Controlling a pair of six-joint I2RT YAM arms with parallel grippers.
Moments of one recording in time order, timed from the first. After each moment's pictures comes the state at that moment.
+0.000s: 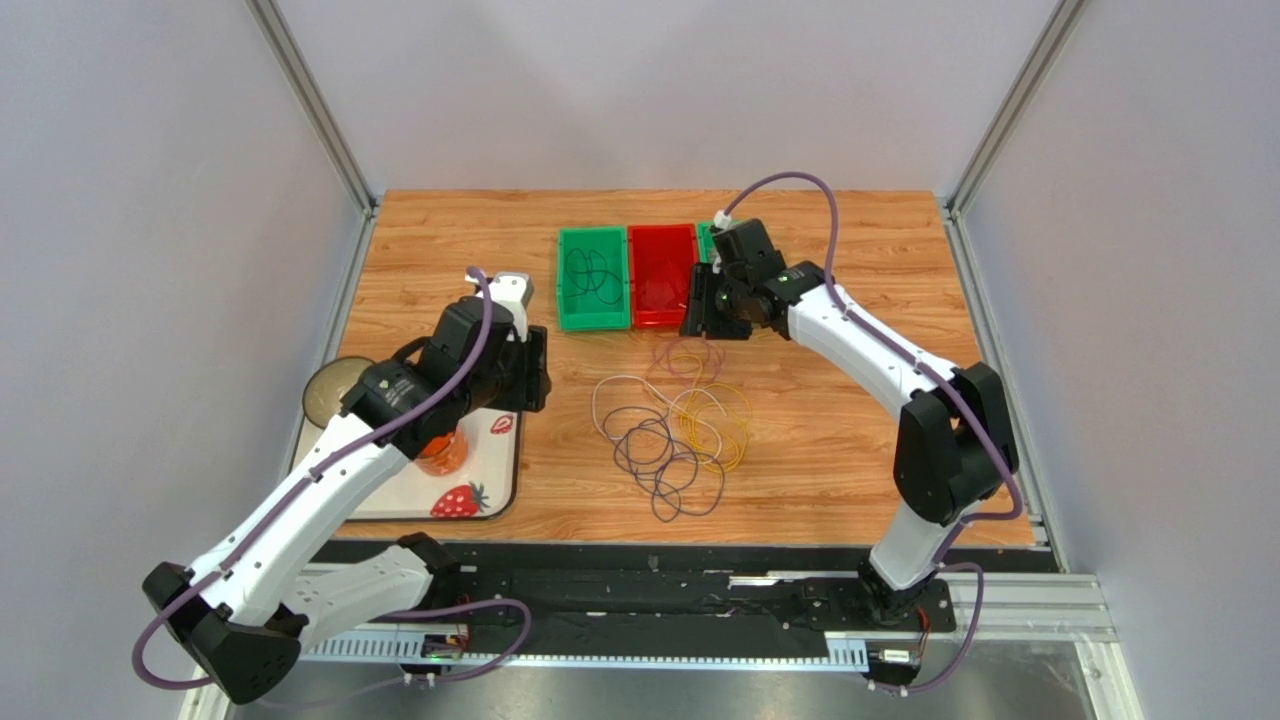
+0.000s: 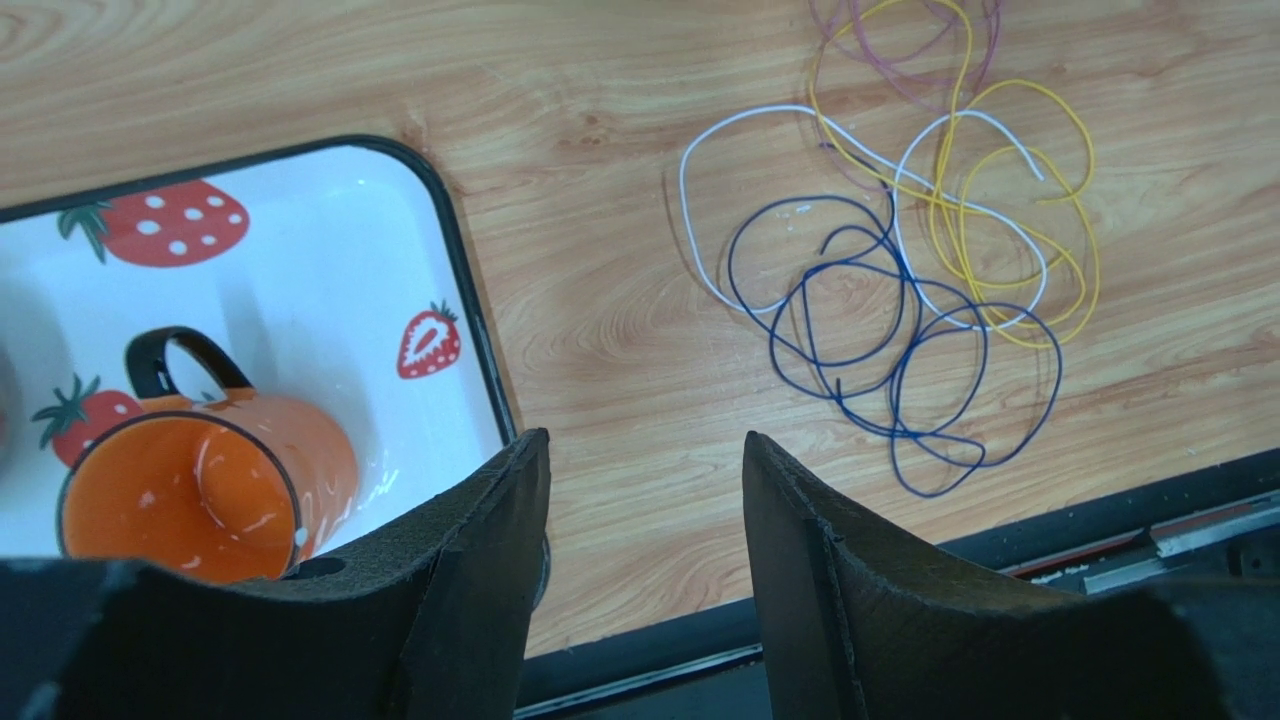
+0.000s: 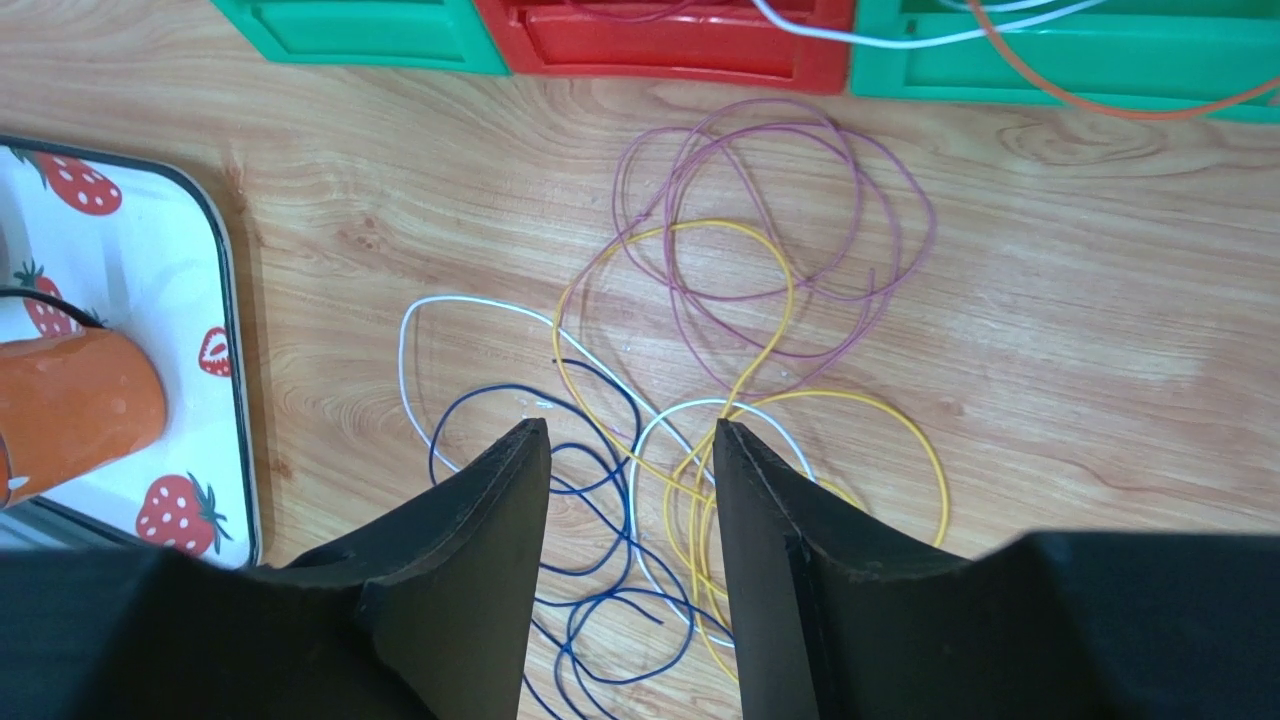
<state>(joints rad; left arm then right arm) -0.63 1.00 1.08 -0.84 -0.18 -0.39 0.51 1.70 1.41 -0.58 -0.07 0.51</state>
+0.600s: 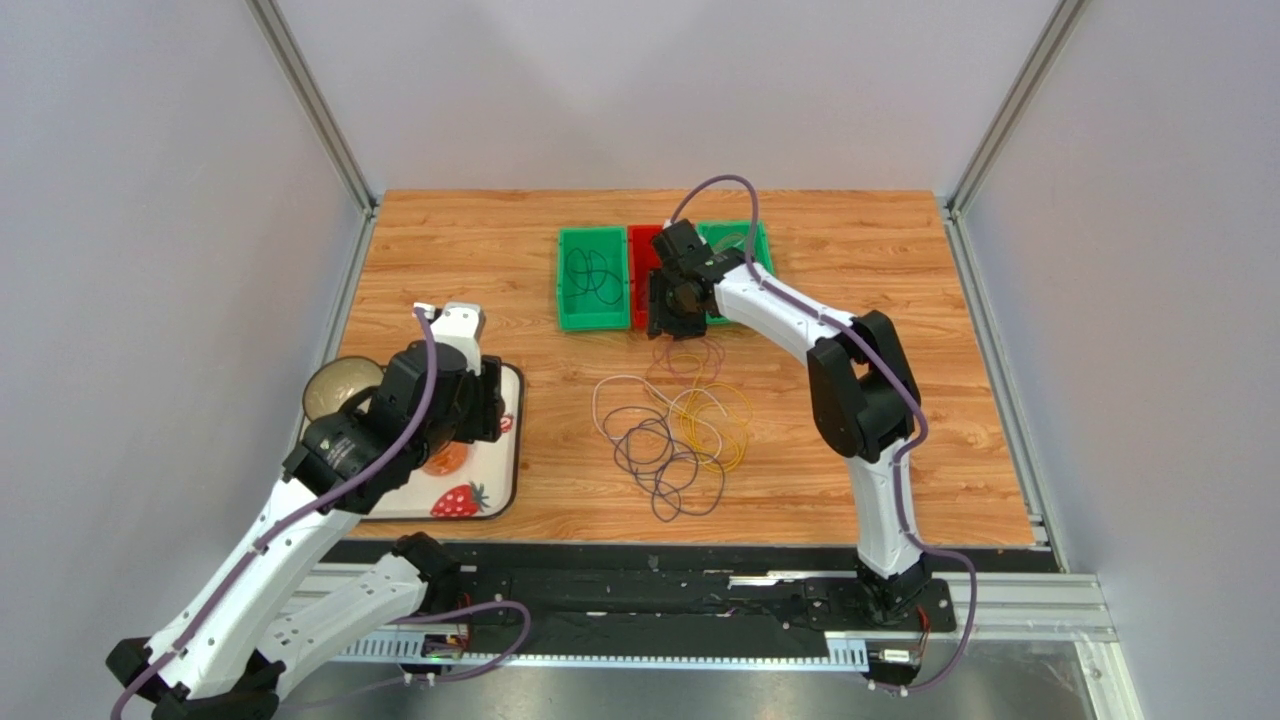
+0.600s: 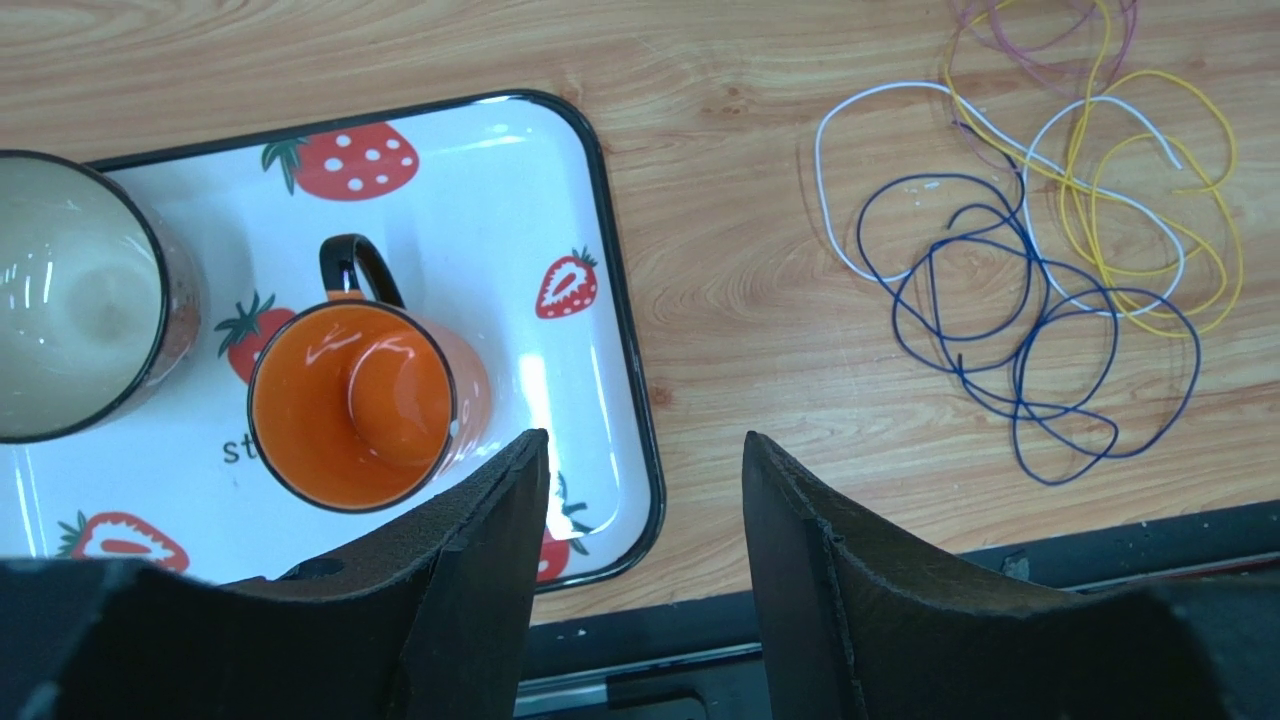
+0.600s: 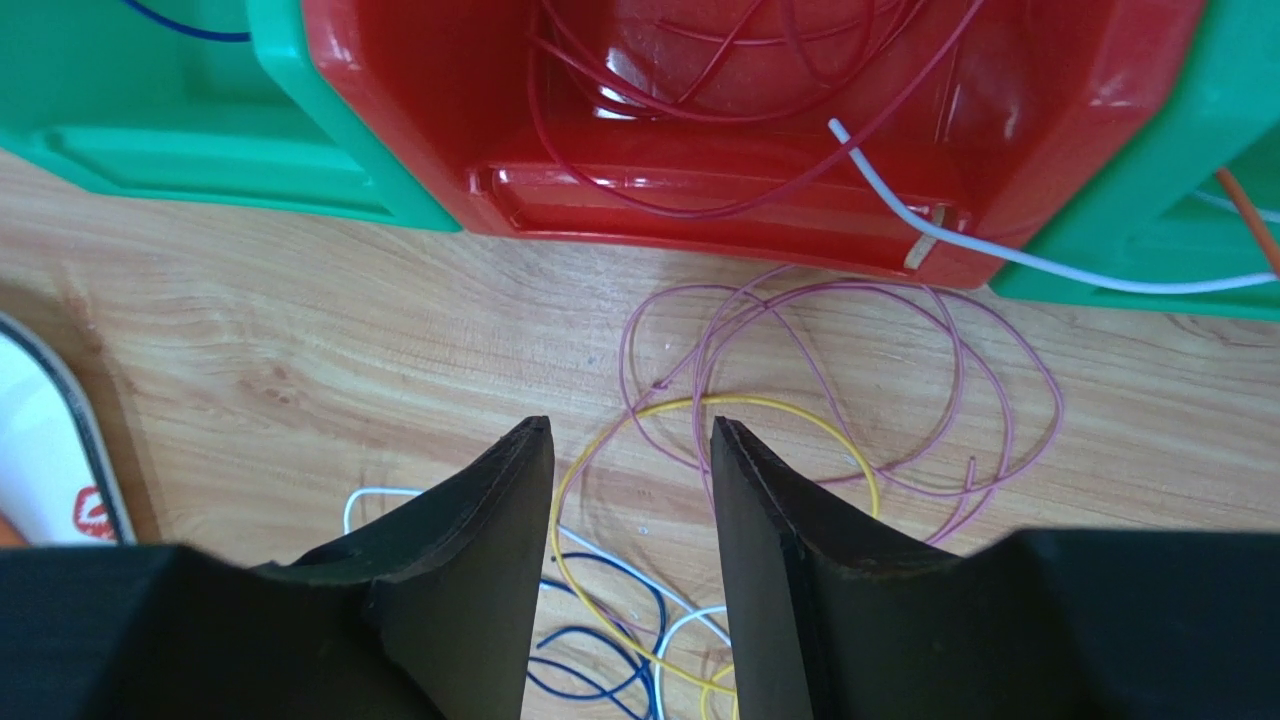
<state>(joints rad) -0.63 0.77 1.02 -0.97 -0.32 -0.34 0.58 2.10 1.72 -0.63 0.02 0.55</state>
